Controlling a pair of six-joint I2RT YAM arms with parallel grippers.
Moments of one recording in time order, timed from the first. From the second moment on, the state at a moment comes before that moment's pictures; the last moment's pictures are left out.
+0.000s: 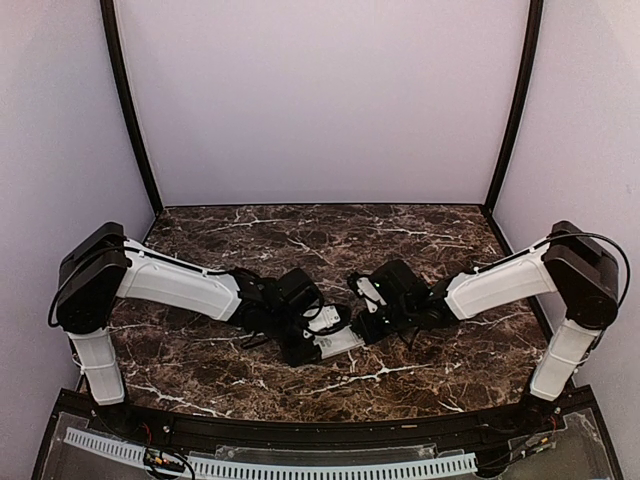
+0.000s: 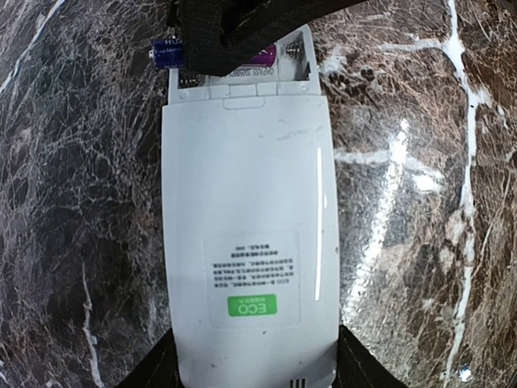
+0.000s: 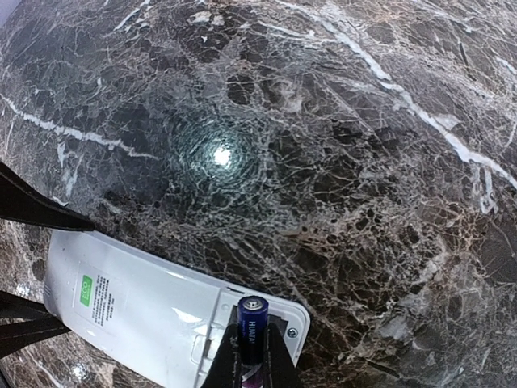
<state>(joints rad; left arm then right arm) -1.02 1.87 1.11 -0.36 0.02 0.17 0.91 1.73 0.84 -0.02 -0.03 0.31</state>
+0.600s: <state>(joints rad) -1.00 1.88 1.11 -0.36 0.07 0.23 0.93 1.72 0.84 -0.05 0.02 0.41</state>
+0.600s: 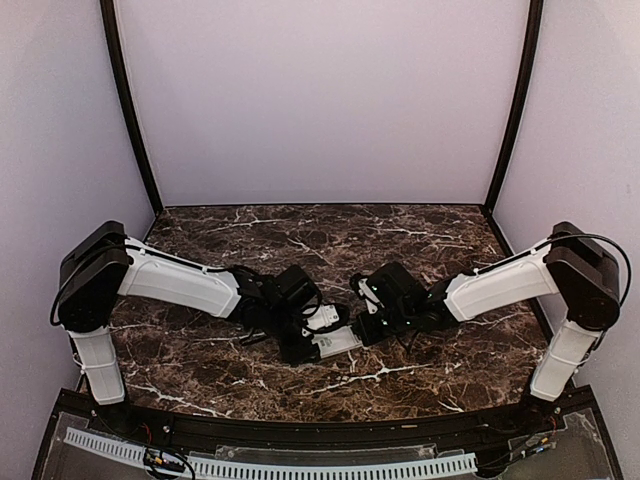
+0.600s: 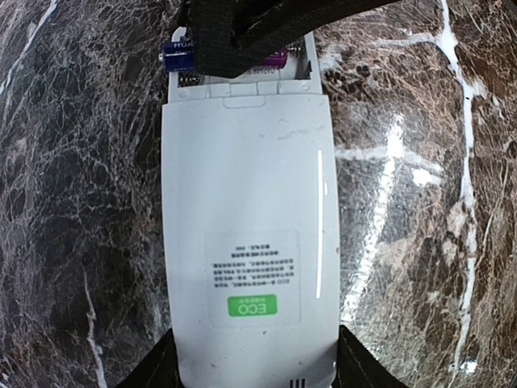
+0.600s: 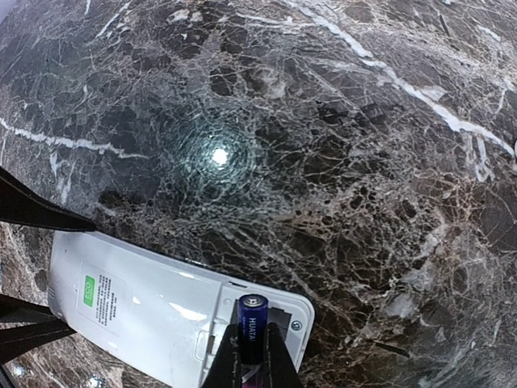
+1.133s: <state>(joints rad) -1.00 1.88 1.11 -0.36 0.07 0.24 0.94 1.71 0.85 -0.09 0.03 0.47</state>
